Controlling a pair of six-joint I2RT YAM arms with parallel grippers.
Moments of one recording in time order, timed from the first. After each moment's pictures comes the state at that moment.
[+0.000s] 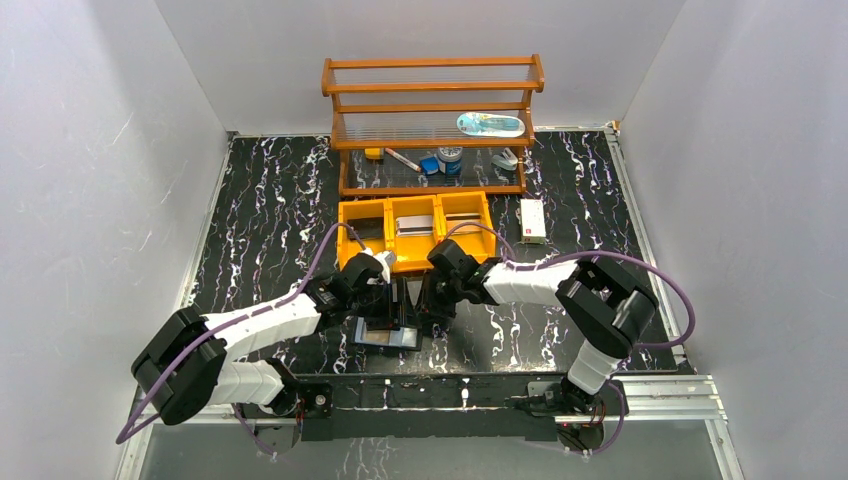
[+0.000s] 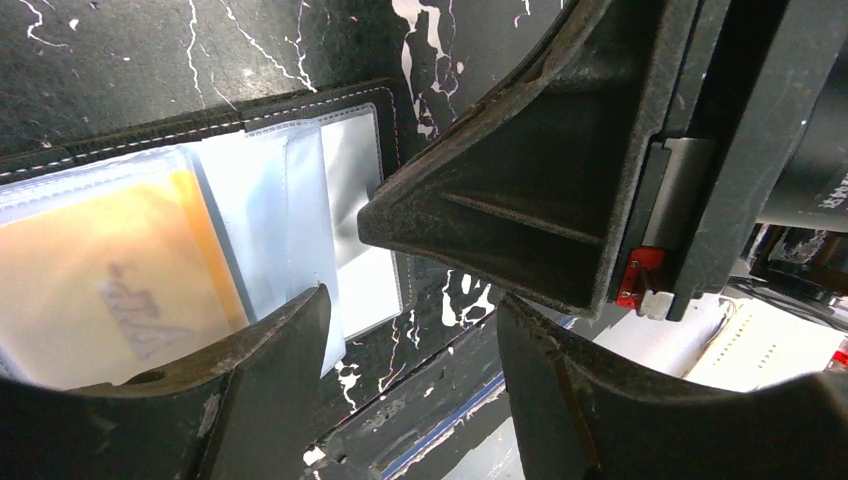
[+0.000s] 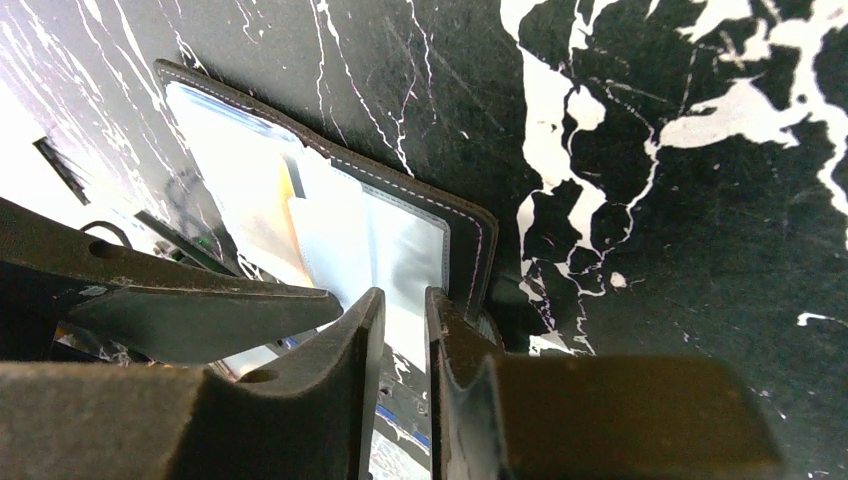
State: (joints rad) left arm -0.80 1.24 0.55 -0.18 0.27 -0.82; right arm 0.92 1.68 0.84 -0.14 -0.30 1.08
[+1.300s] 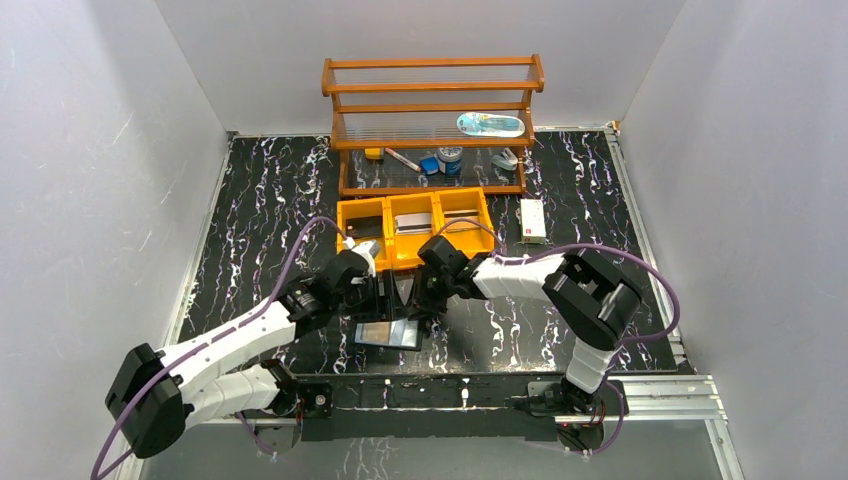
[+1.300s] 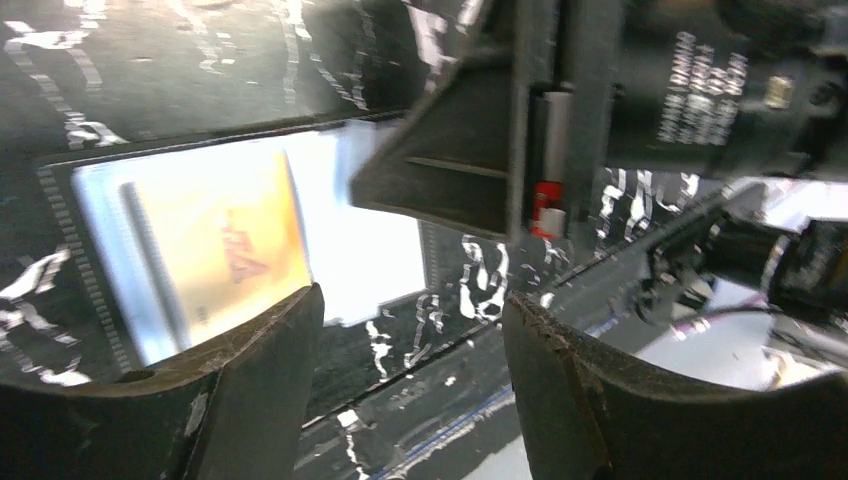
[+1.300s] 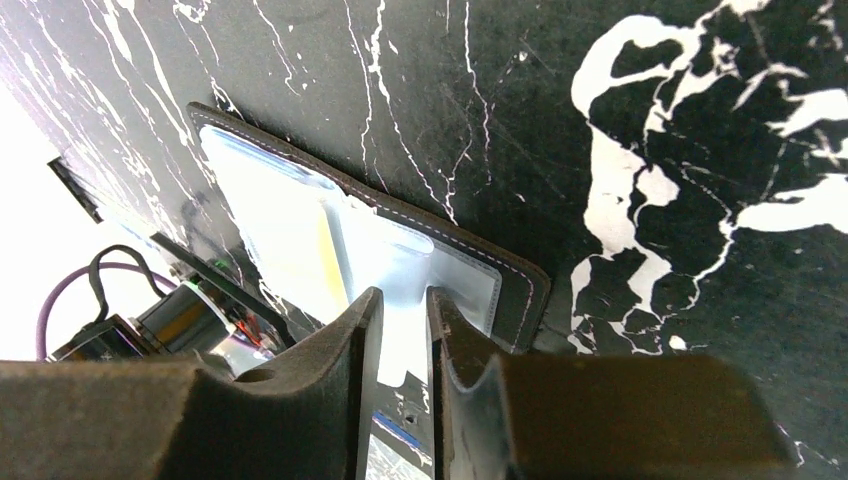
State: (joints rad) left arm -0.80 1.03 0.60 -0.38 0.14 -0.78; right arm 0.93 1.76 0.92 -0.15 -0.28 1.10
